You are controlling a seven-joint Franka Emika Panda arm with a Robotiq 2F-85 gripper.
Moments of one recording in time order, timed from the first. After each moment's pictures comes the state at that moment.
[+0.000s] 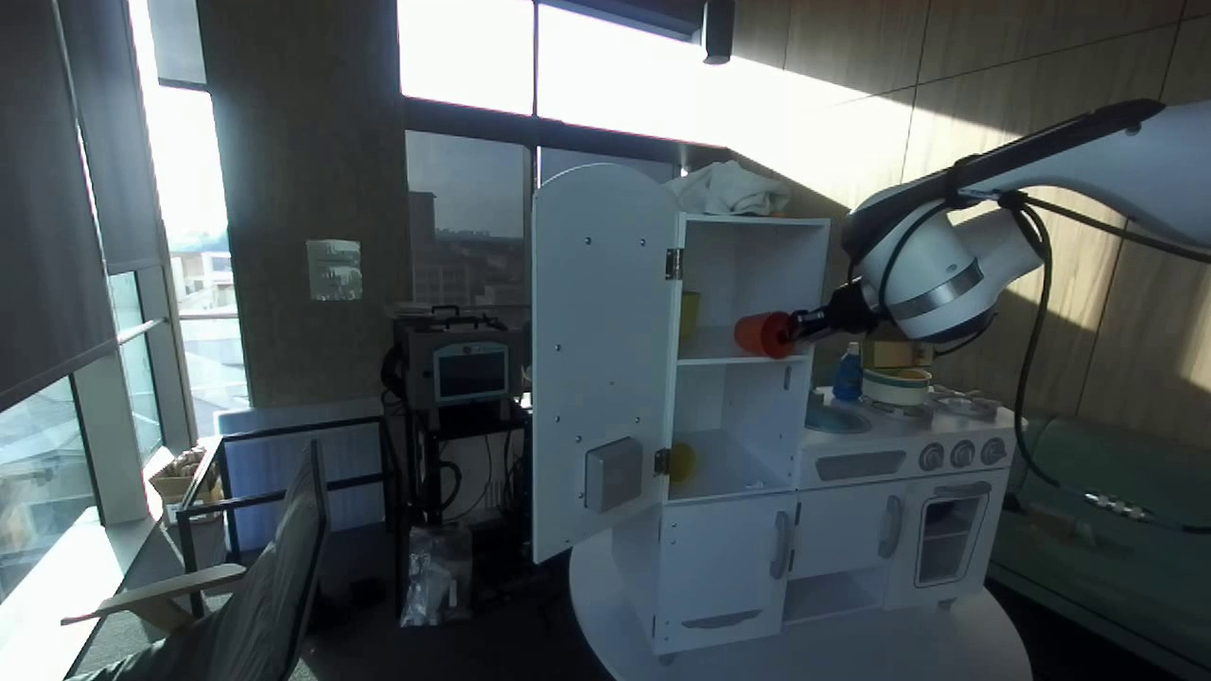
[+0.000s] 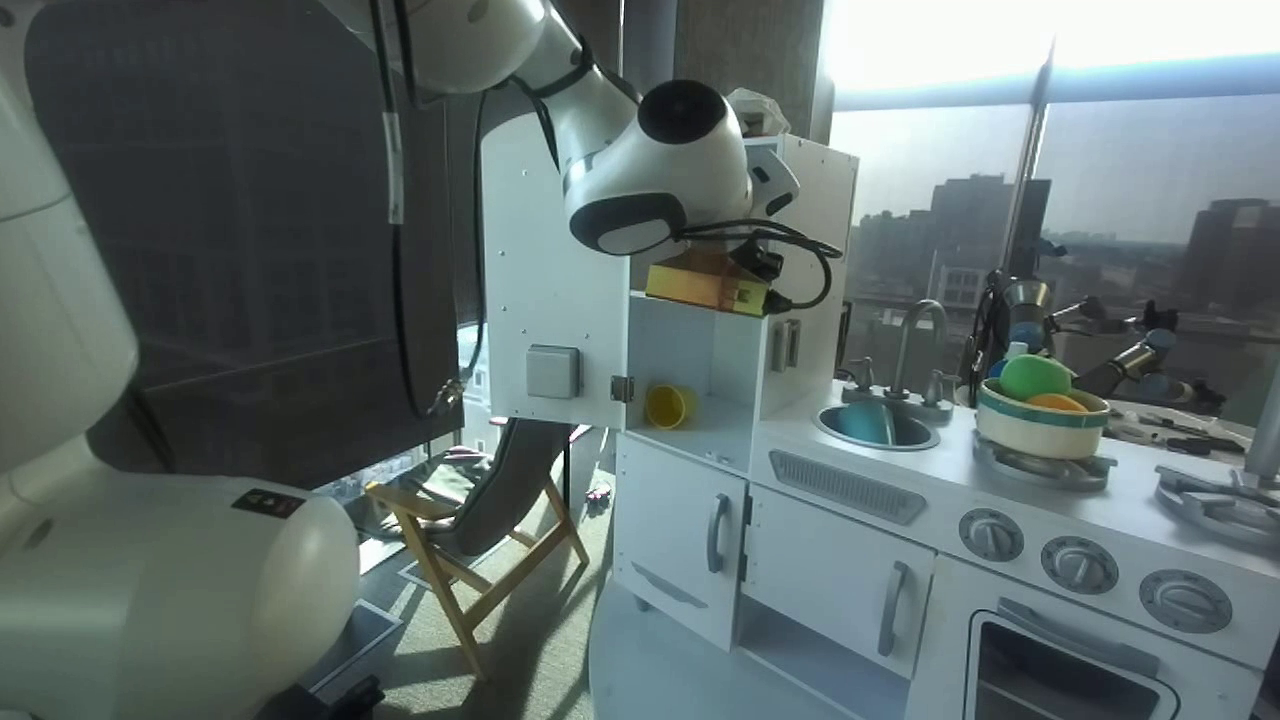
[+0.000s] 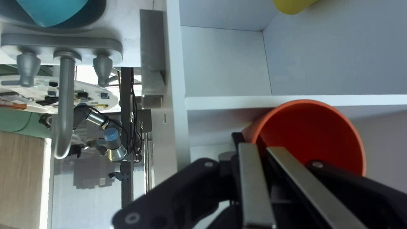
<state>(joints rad) 0.55 -0.27 -0.64 -2.27 0.89 3.04 -1.06</state>
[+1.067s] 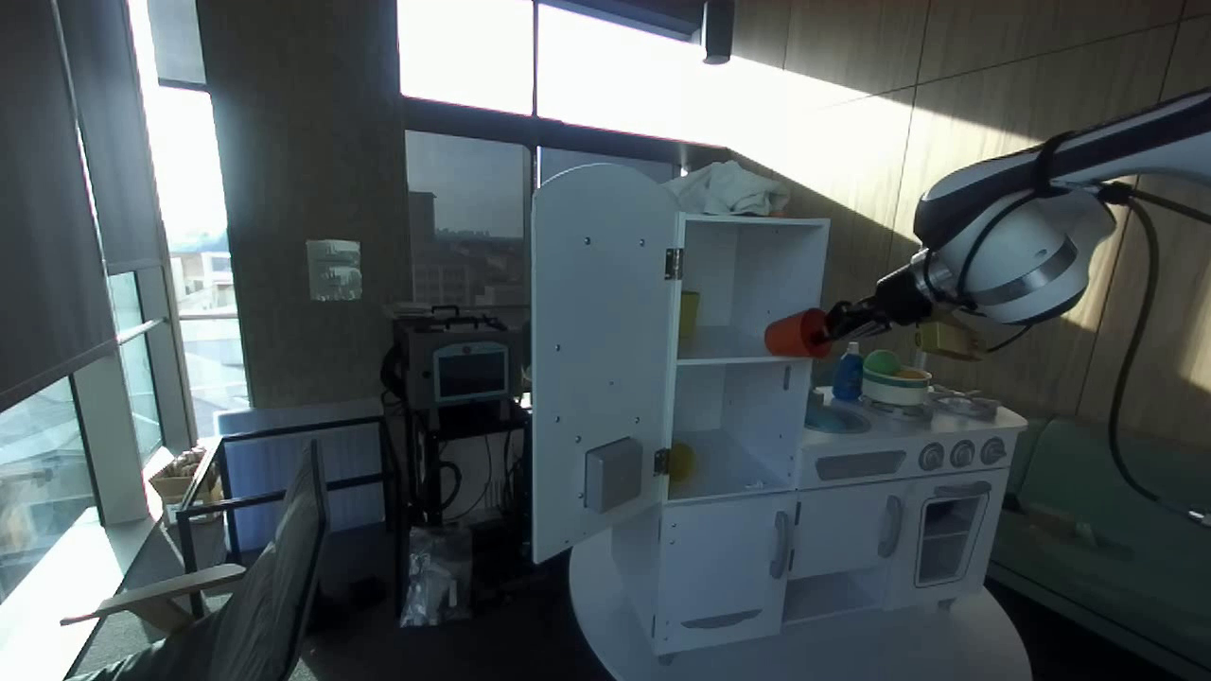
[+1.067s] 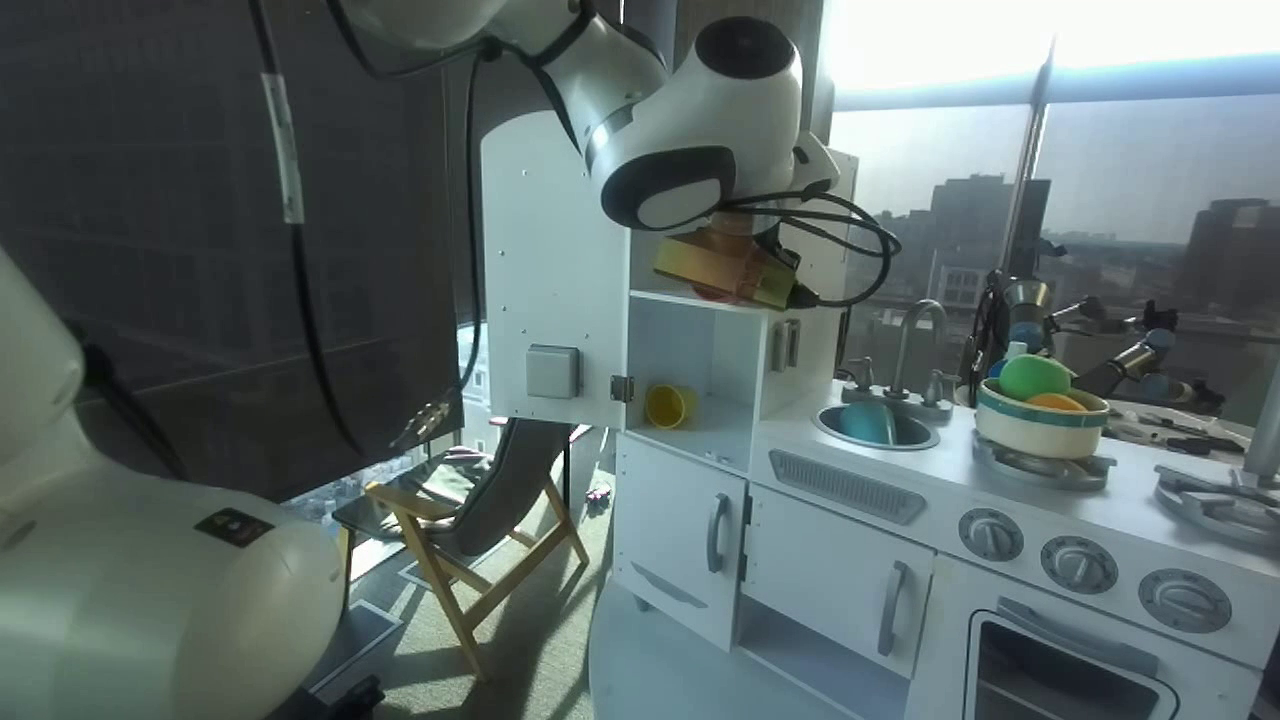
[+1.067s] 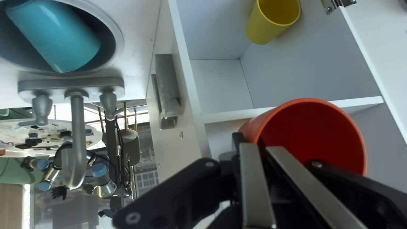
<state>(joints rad) 0.32 -0.40 -0.57 -2.32 0.63 2.75 -0.84</state>
